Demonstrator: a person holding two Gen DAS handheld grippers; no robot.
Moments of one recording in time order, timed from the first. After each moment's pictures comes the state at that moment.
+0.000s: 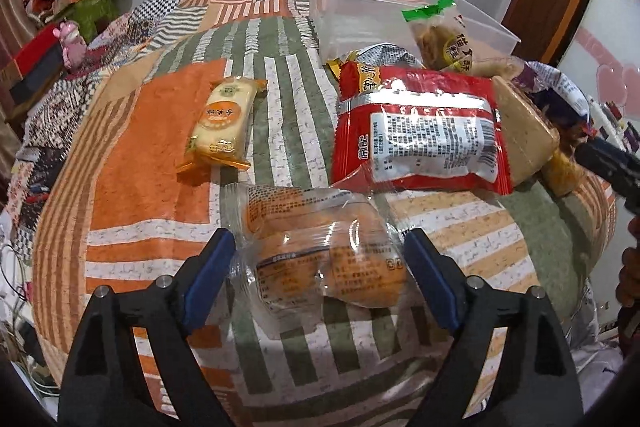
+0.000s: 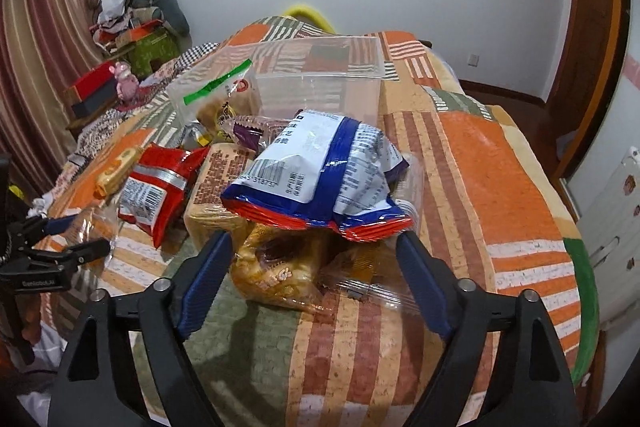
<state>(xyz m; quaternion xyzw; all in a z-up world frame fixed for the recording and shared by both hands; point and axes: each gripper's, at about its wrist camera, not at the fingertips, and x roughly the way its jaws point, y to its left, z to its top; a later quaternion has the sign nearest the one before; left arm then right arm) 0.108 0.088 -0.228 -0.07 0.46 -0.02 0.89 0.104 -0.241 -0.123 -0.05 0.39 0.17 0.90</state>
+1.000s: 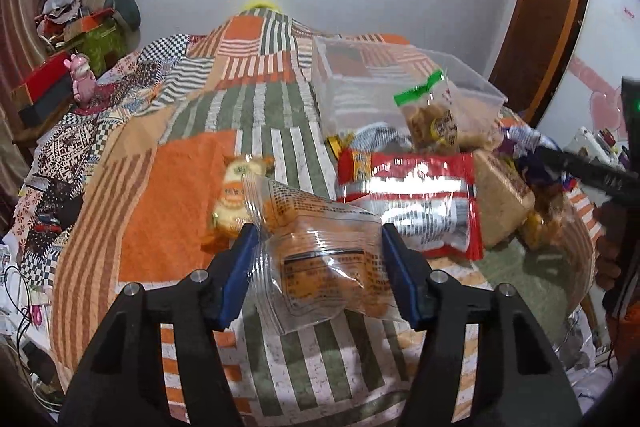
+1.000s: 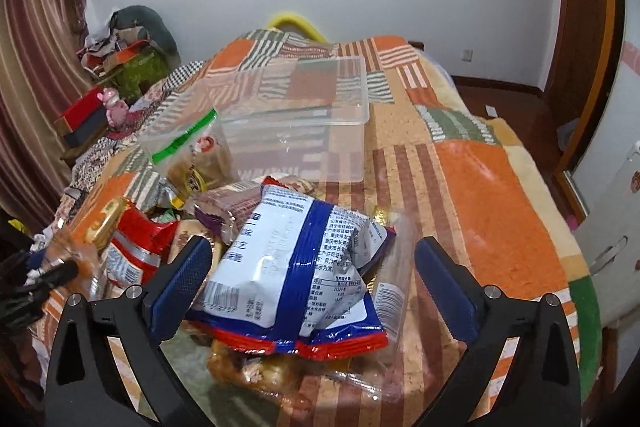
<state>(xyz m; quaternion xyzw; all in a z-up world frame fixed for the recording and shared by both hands) 0.112 0.095 -0.178 -0.06 0.38 -0.01 0.92 0.153 -0.245 -0.108 -0.01 0.39 0.16 0.90</state>
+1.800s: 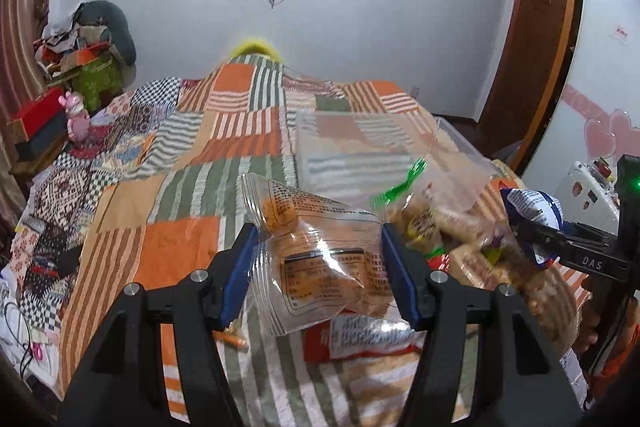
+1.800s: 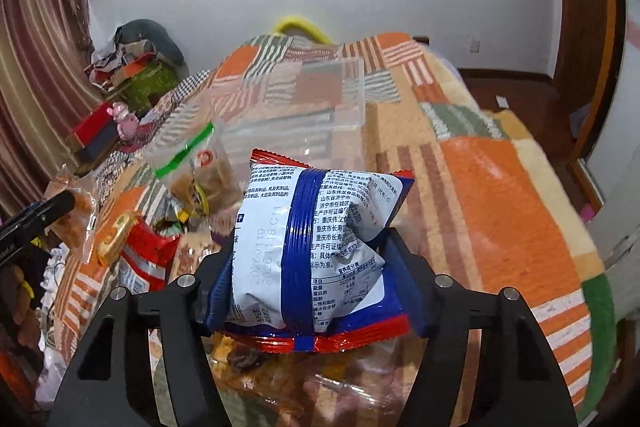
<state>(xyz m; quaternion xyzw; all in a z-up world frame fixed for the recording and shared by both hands) 0.153 0.080 -0.125 -0.06 0.32 -0.02 0.95 0.156 -0.262 -0.100 0.03 0.39 0.19 0.90</state>
